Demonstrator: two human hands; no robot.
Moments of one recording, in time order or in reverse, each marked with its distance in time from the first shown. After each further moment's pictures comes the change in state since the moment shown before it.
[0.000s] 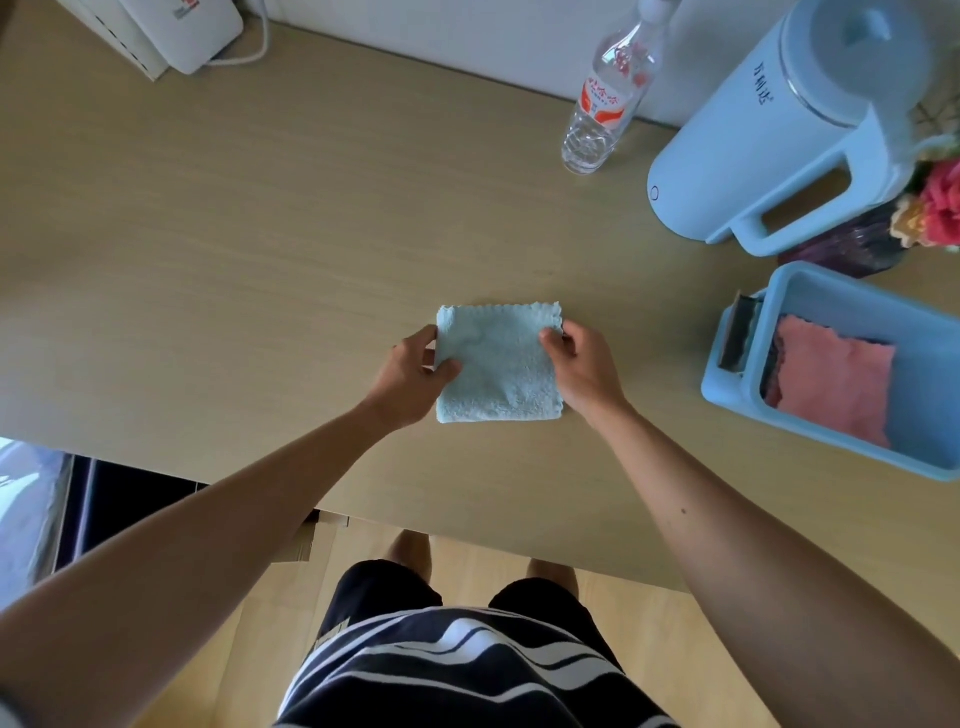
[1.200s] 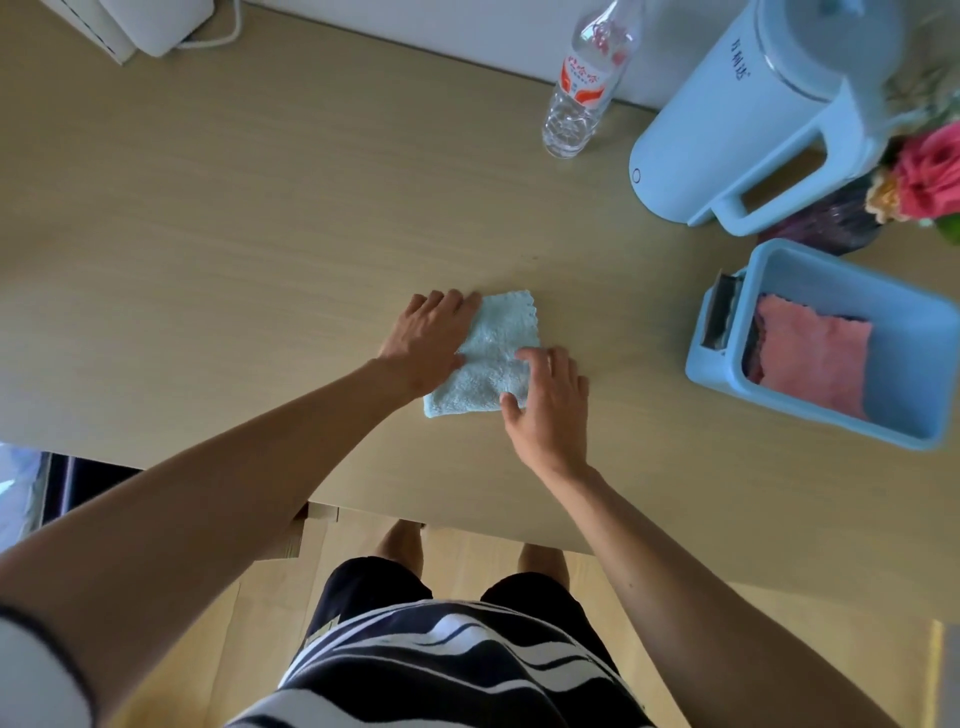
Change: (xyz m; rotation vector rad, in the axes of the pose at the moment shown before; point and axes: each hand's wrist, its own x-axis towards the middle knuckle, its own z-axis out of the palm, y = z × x) left_hand 0.031 0.023 0.021 1.128 -0.031 0.432; right_hand -0.070 0.021 0.039 -0.572 0.260 -0.229
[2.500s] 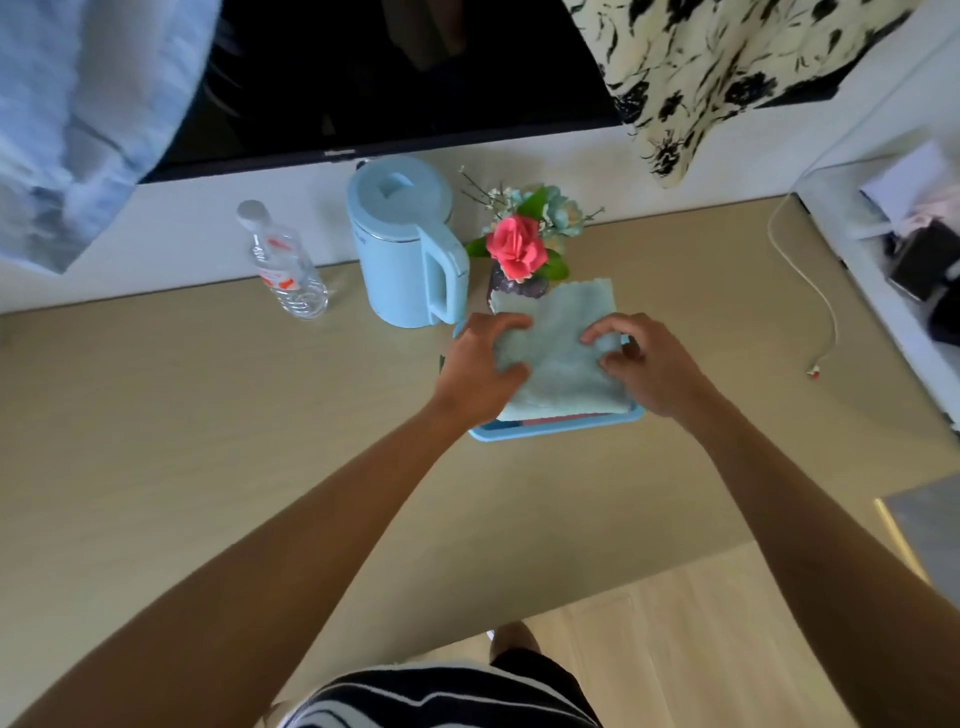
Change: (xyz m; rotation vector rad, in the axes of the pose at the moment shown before) left_hand 0.096 0.302 -0.123 -0.814 0.075 0.166; right_hand 0.012 0.225 -0.306 0.389 0.061 0.342
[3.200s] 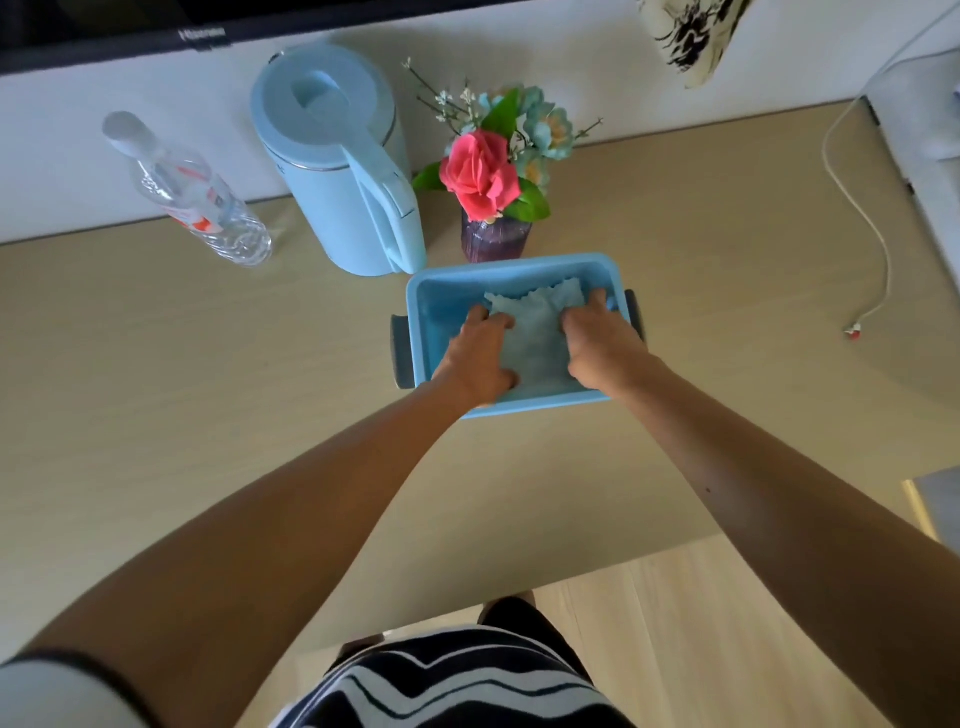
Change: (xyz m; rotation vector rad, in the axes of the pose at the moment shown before) left_hand 0.051 -0.053 0.090 0.426 -0.299 -0.228; right_hand 0.061 0.055 0.058 -0.742 -0.314 0.154
